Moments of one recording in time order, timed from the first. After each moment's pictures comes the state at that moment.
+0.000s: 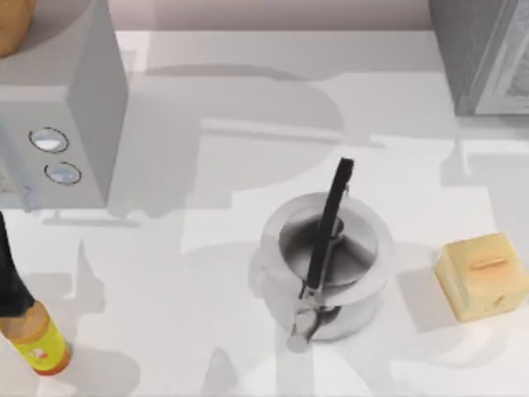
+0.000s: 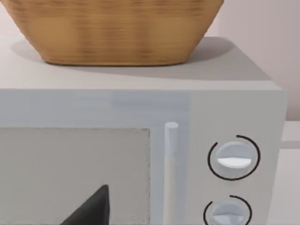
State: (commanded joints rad) left arm 0.00 0.00 0.00 0.00 0.00 0.00; right arm 0.12 0.82 1.05 -0.26 0.12 0.01
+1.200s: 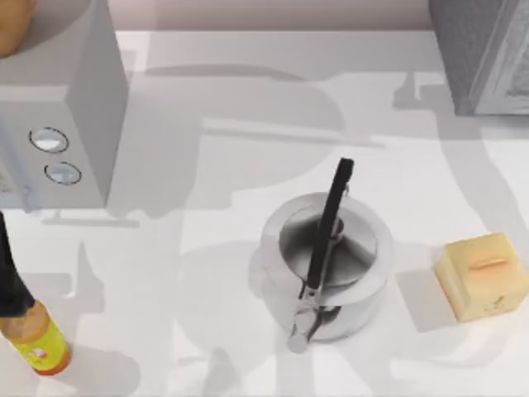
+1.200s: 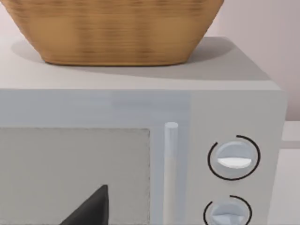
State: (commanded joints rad) left arm 0.00 0.00 0.00 0.00 0.00 0.00; right arm 0.25 1.32 1.69 -0.36 0.26 0.01
